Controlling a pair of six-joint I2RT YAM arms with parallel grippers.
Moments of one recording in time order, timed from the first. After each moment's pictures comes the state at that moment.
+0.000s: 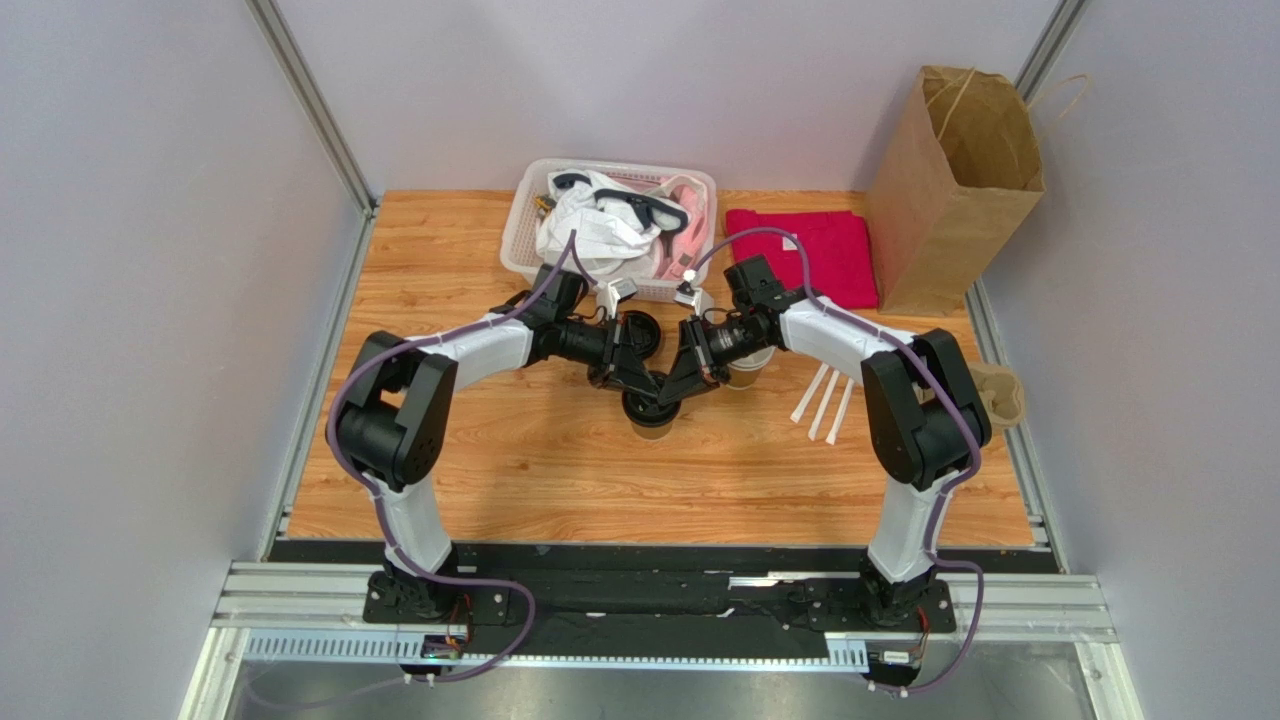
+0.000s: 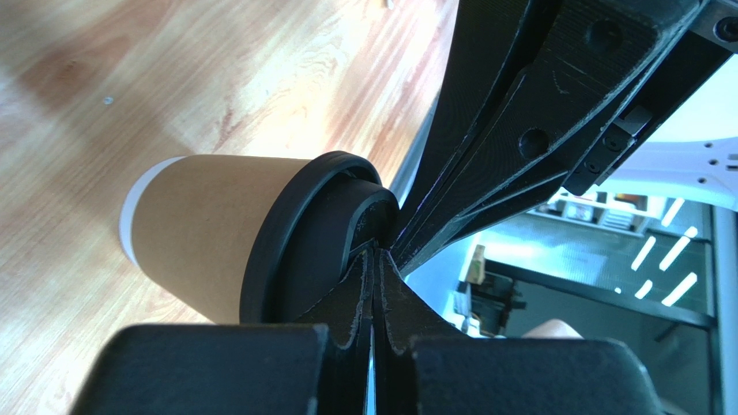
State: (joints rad) left arm -0.43 1.83 1.11 -0.17 1.00 -0.53; right arm 0.44 1.88 1.26 -0.49 -1.02 0.32
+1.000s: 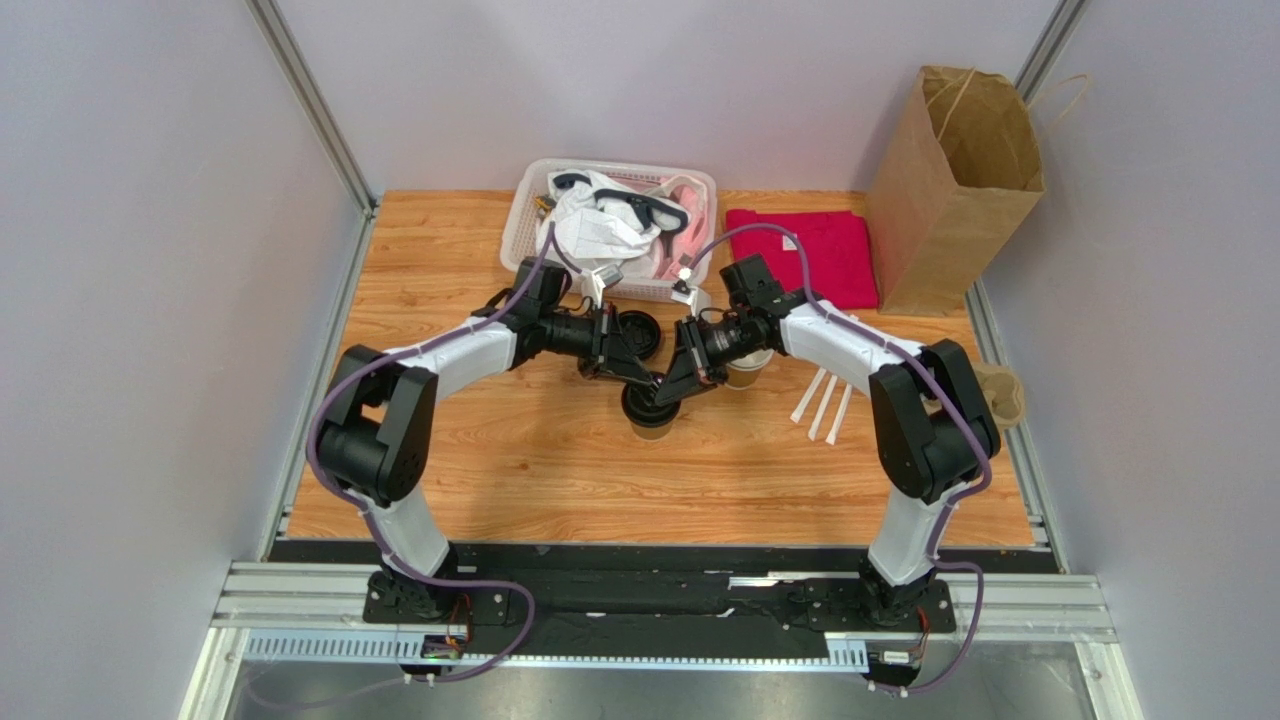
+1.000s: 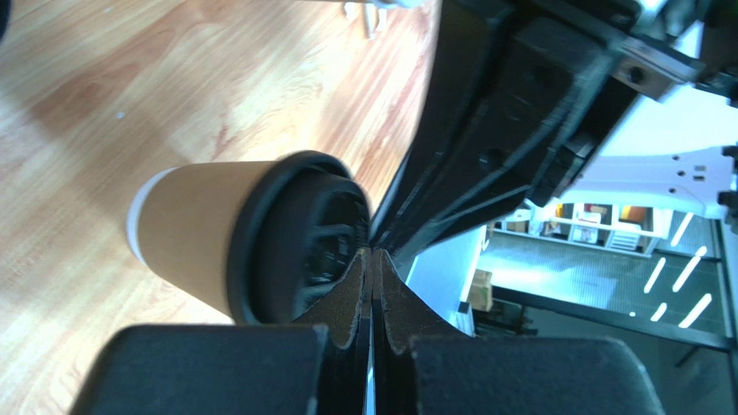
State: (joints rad) left arm -0.40 1.75 1.06 -0.09 1.01 -0.59; right arm 0.47 1.81 1.24 -0.47 -0.97 0.33
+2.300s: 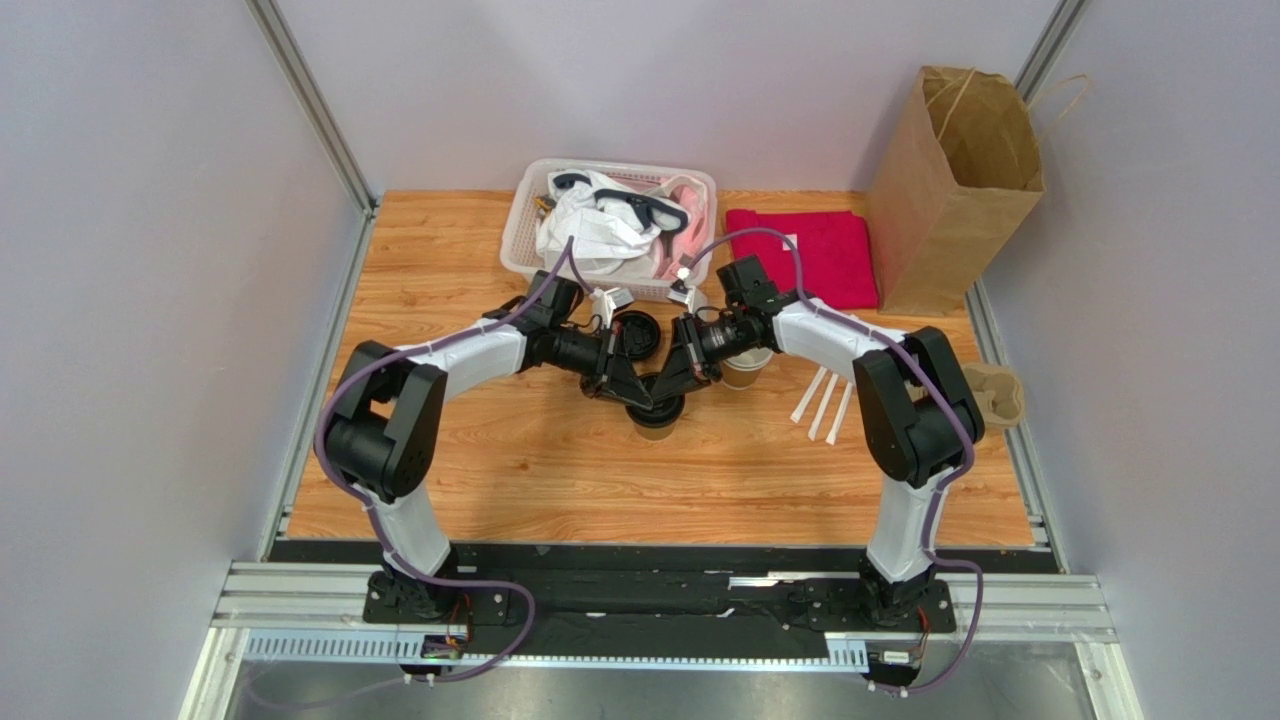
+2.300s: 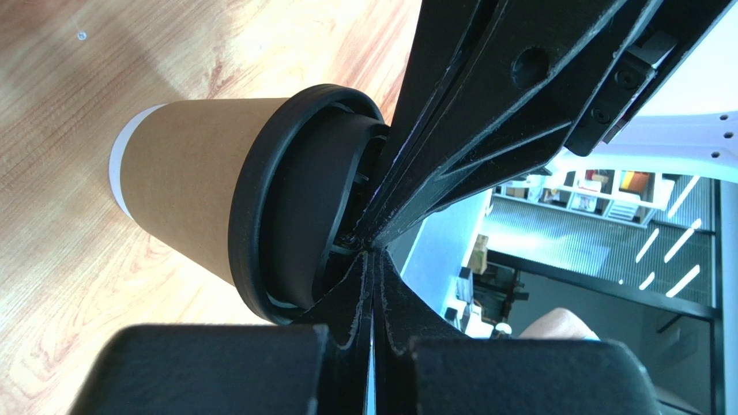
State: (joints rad) left arm -0.43 1.77 1.06 -0.24 1.01 -0.48; right arm 0.46 1.89 1.26 -0.40 -1.02 0.40
